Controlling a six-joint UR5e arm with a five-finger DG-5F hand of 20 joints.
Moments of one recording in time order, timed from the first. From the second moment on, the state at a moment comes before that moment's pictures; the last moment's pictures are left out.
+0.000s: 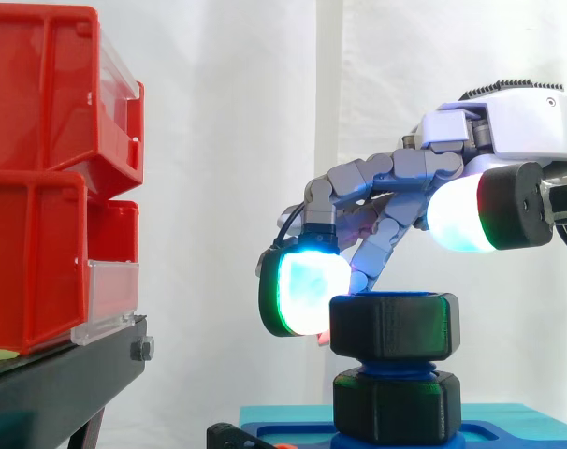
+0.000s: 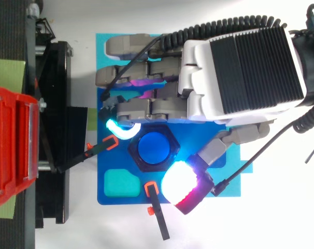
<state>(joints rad) 0.04 -2.23 -1.16 -2.88 -1.81 -1.33</state>
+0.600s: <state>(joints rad) 0.01 -2.23 -1.16 -2.87 -1.81 -1.33</state>
